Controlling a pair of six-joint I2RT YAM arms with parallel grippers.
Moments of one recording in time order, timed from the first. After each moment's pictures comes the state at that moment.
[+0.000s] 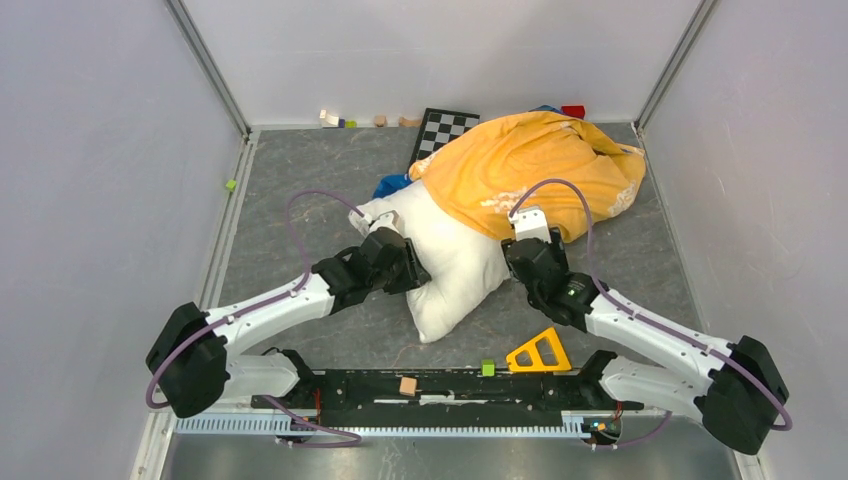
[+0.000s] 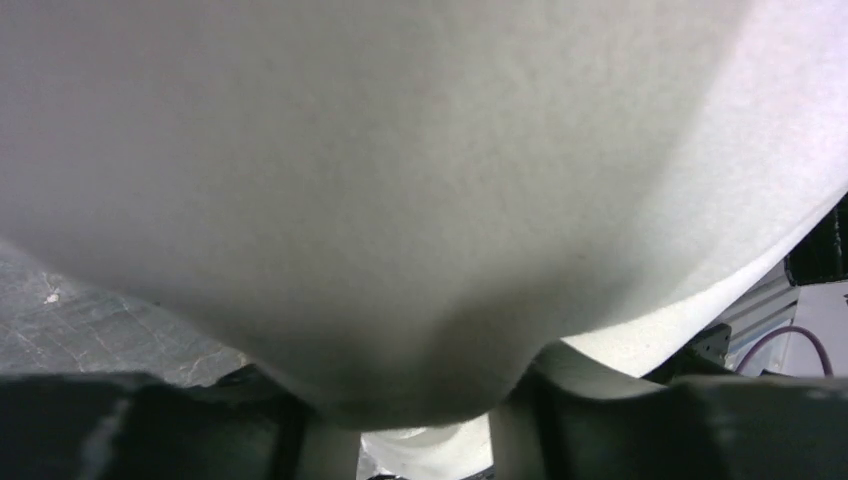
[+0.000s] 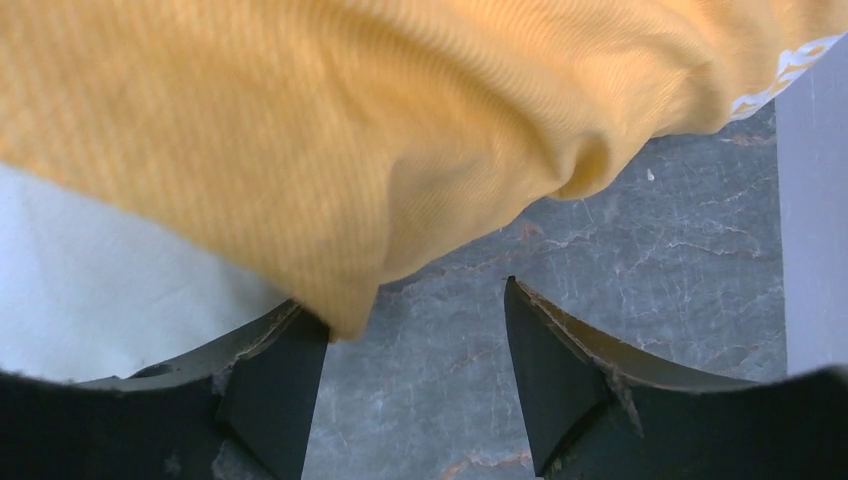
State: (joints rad) left arm -0.82 1.23 0.74 -0.28 -0.10 -0.91; right arm 0.81 1.02 0.62 -0.32 0.74 0.19
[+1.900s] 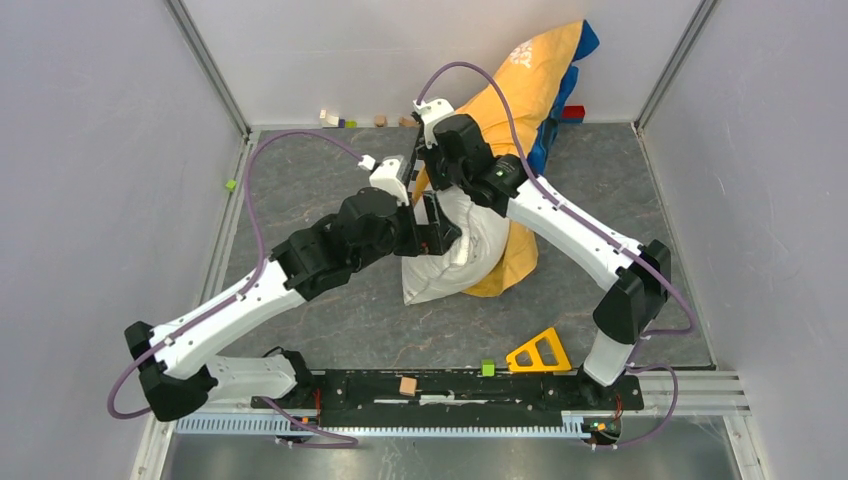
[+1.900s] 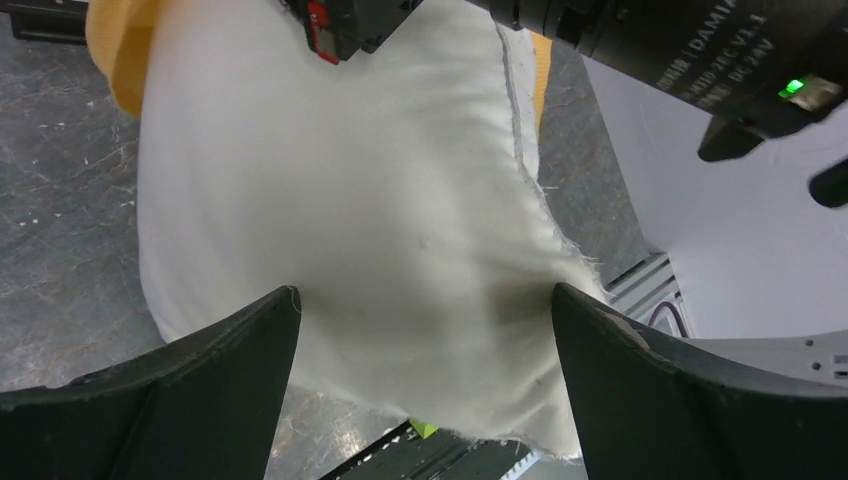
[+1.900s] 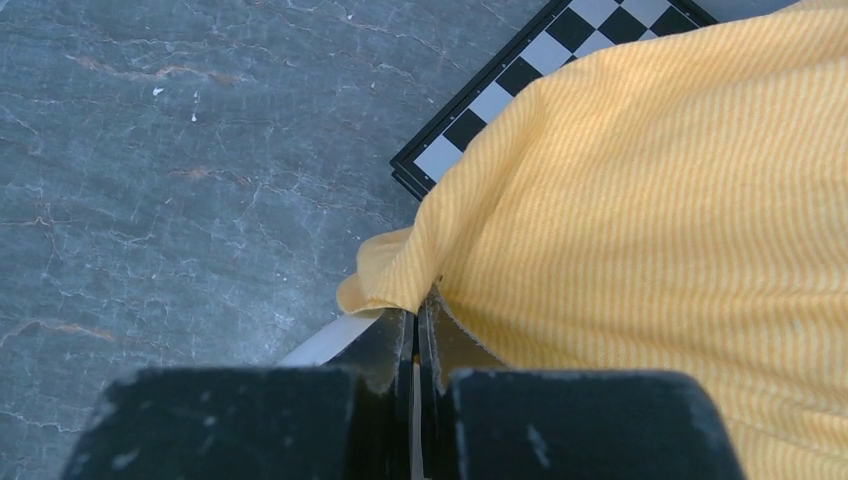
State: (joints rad) left arm -0.96 1.14 1.25 -0.55 -0.23 -0.71; right arm 0.77 1.75 1.74 -0.50 0.21 0.09
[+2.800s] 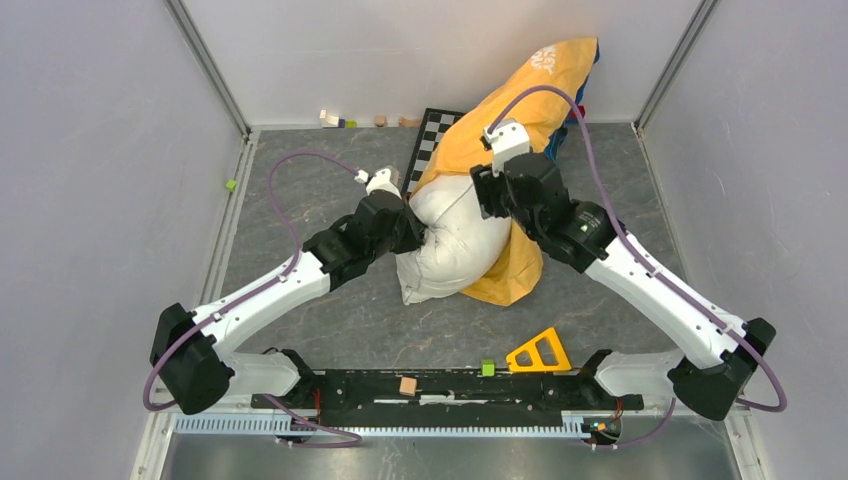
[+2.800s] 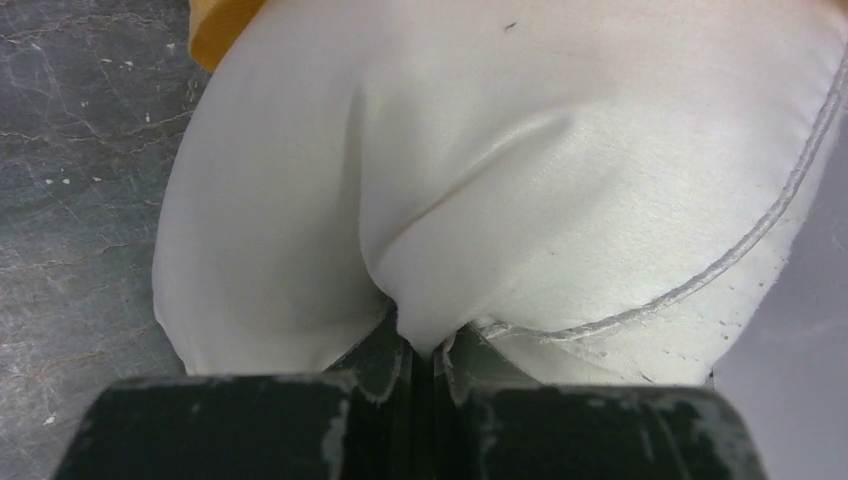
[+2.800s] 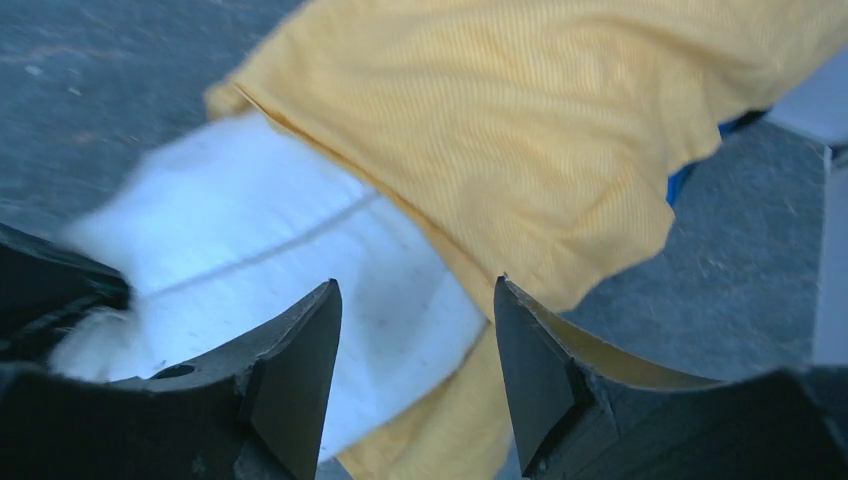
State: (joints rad) left arm -0.78 1.26 1.01 -0.31 -0.20 -0.83; right arm 0.78 1.27 1.40 -0.54 0.42 0.06
